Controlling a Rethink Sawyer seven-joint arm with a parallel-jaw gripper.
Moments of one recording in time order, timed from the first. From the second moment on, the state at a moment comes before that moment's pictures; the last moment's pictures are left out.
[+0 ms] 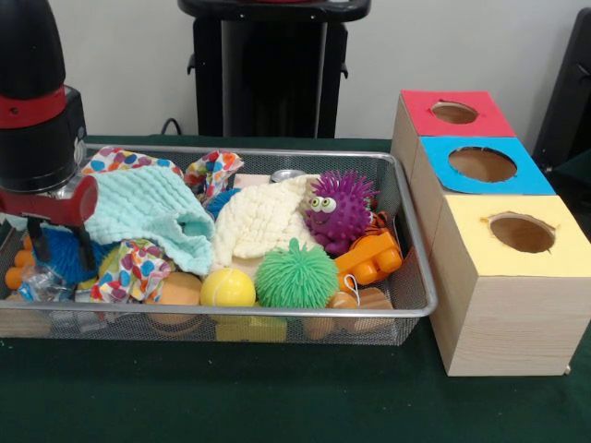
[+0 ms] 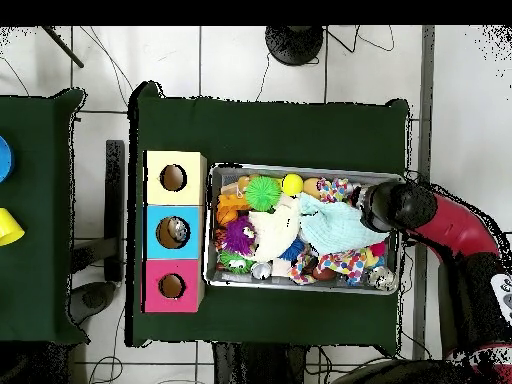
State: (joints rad) arm -0.73 -0.39 0.19 1.30 -0.26 0.69 1.58
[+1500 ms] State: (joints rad) arm -0.85 -0.39 0.25 1.30 -0.34 0.59 1.58
